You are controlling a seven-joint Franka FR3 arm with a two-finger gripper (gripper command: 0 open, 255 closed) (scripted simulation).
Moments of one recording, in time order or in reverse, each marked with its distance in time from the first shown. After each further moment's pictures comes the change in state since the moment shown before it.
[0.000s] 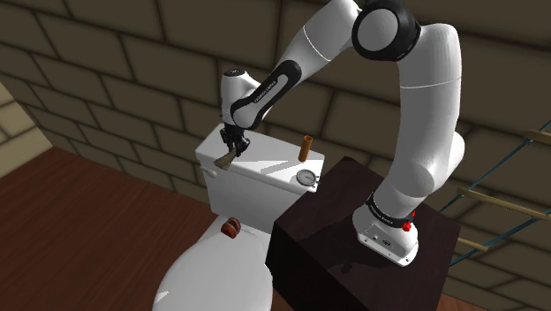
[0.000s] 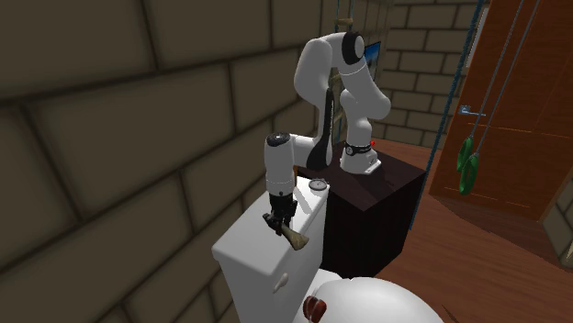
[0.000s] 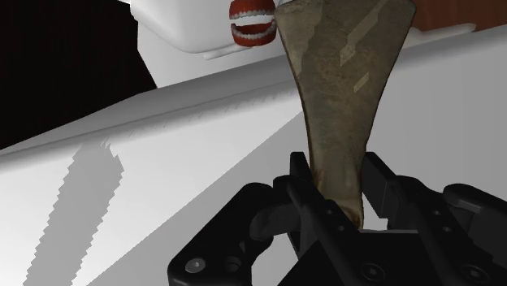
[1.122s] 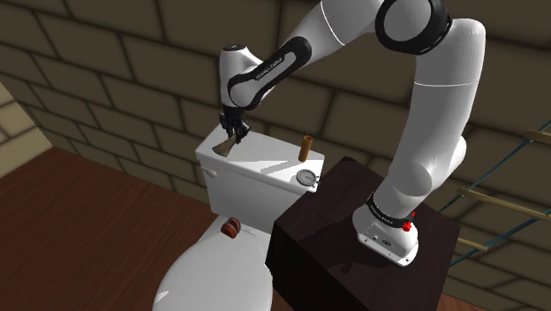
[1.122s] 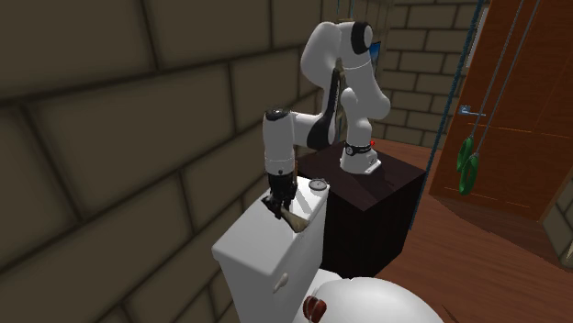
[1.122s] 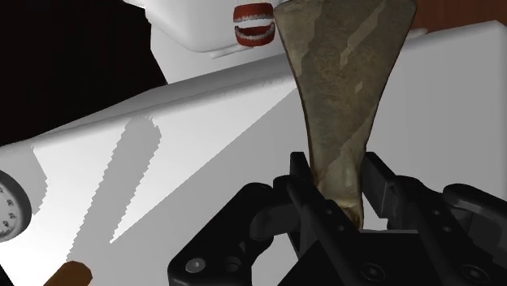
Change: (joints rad) arm -0.044 -0.146 0.056 -0.001 0.078 -0.138 -0.049
